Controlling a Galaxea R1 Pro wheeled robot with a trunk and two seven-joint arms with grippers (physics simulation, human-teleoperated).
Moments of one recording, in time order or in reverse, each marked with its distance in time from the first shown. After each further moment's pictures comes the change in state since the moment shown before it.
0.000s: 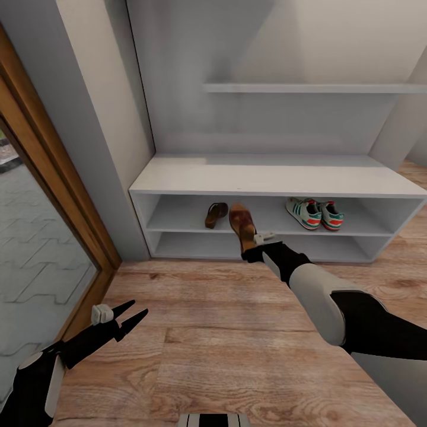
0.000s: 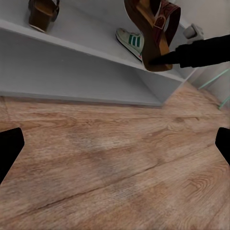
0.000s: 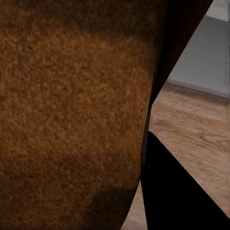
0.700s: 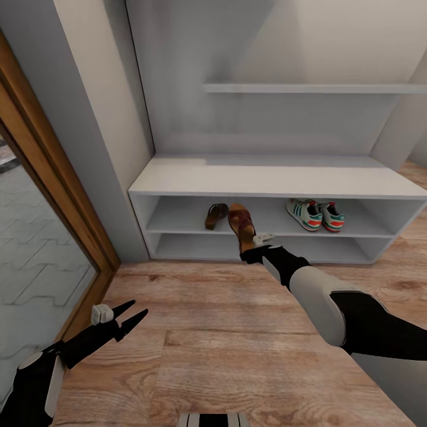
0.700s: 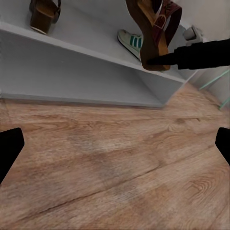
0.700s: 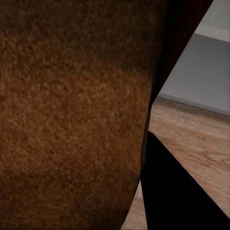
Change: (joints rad) left arm 0.000 0.000 0.000 0.000 0.000 0.000 0.000; right arm 0.004 -0.001 0.000 0.049 -0.001 -0.125 0.000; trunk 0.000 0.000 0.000
